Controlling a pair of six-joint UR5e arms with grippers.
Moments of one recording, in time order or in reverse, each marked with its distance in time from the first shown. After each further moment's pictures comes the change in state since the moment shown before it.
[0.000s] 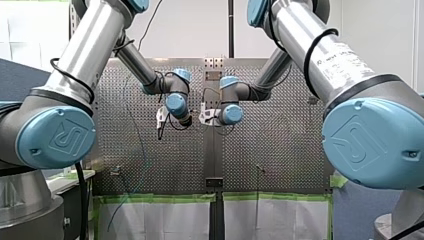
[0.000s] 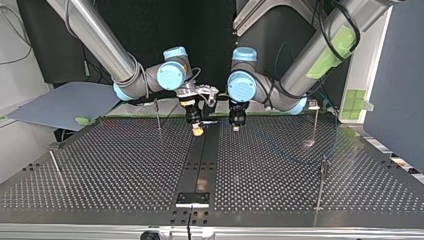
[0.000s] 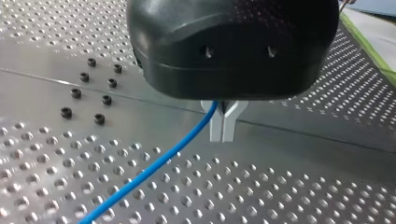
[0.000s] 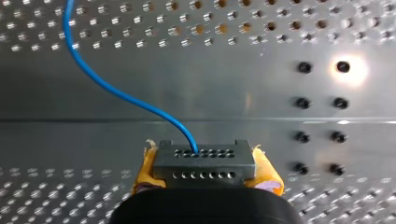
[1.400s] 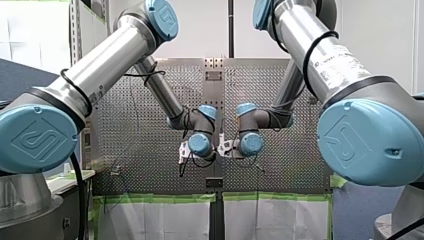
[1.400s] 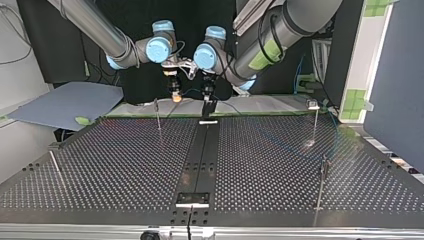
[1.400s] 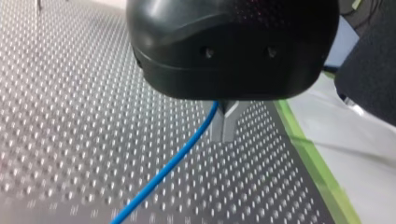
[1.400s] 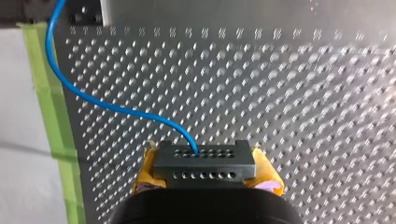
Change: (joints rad) left arm -0.231 -0.288 -0.001 0.222 -0.103 -0.010; right arm -0.082 -0.001 0.378 -0.201 0.078 0.001
